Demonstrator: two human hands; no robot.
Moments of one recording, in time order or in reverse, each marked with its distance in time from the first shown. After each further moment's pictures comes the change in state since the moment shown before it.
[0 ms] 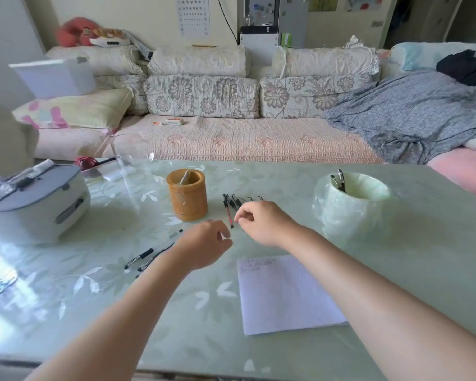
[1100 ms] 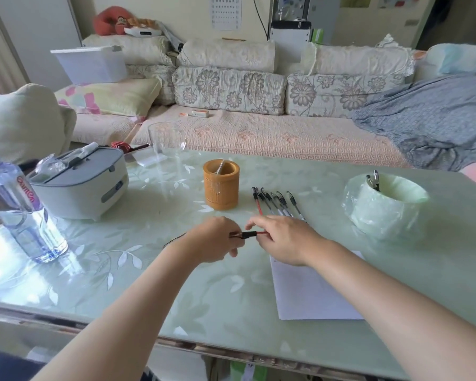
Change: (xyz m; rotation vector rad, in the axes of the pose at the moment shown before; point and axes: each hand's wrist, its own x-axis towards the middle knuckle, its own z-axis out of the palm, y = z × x) left_hand -0.038 -0.034 -0.032 -0.090 -0.165 -0.023; right_hand -0.027 -0.031 0.028 -0.286 -0.156 -0.194
